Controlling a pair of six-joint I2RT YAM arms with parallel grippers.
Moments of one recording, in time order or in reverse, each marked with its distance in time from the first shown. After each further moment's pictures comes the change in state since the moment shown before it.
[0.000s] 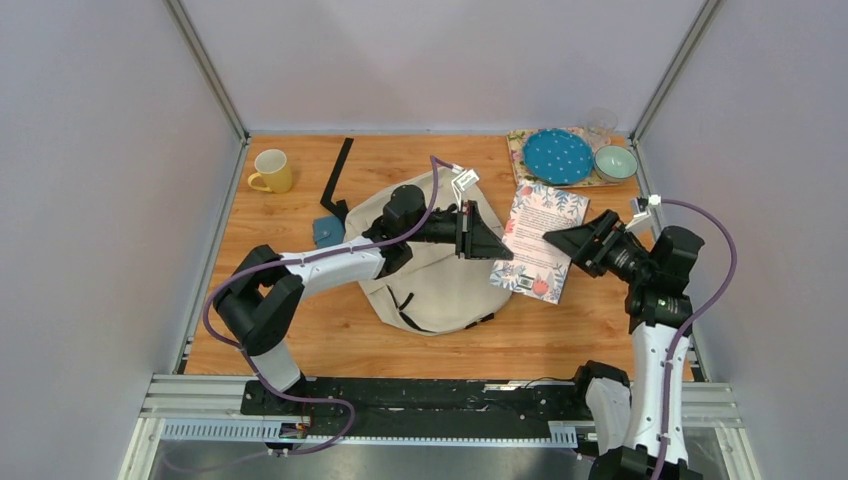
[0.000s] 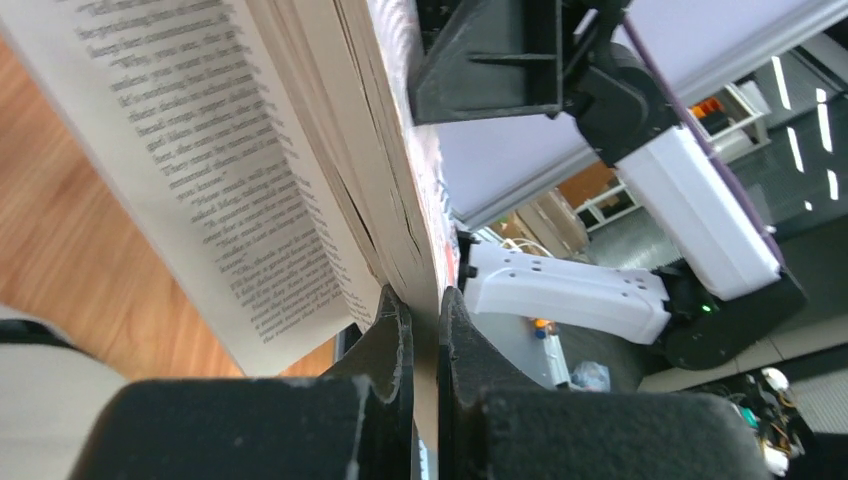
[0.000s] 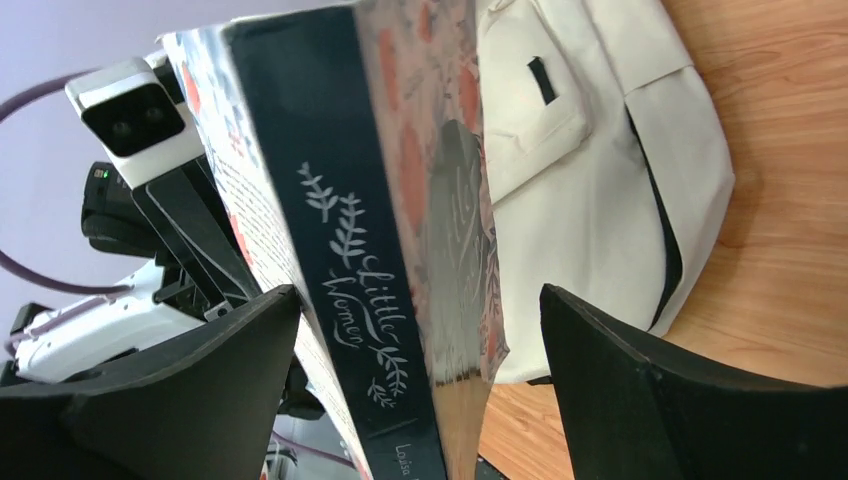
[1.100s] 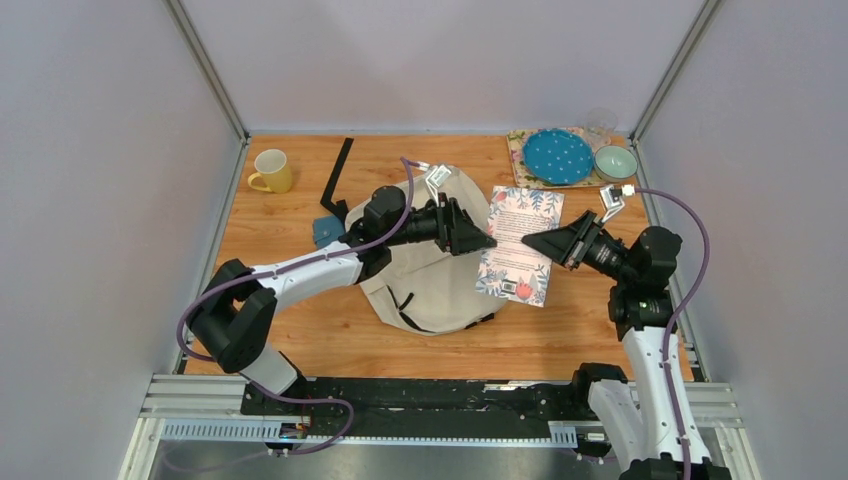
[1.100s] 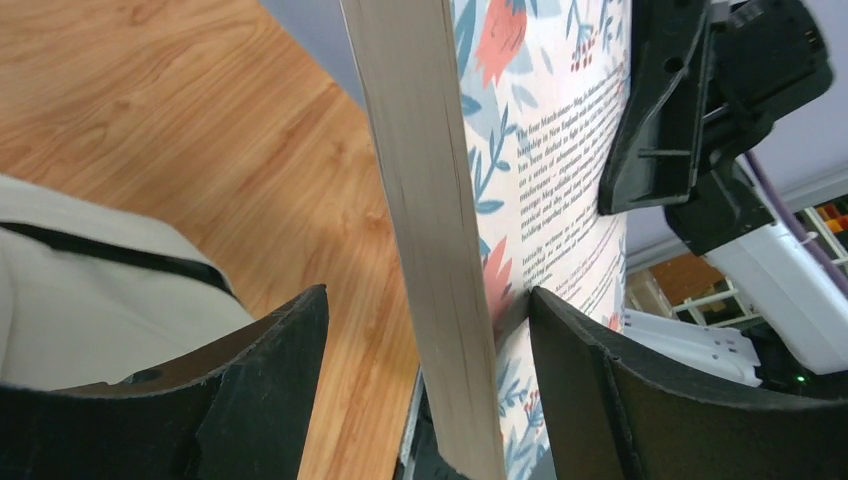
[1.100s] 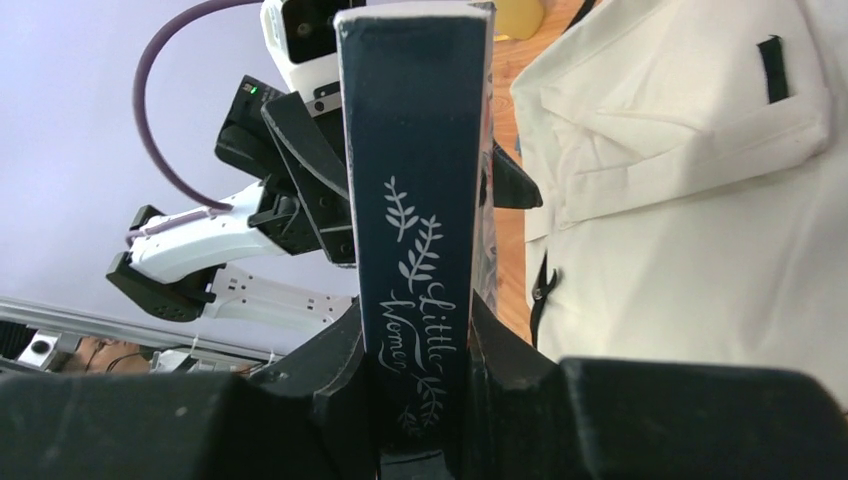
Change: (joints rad) left arm 0.066 -0.146 -0.106 -0.185 -0.229 0.132; right arm 0.245 -0.013 -0.076 0.417 -0.046 0.291
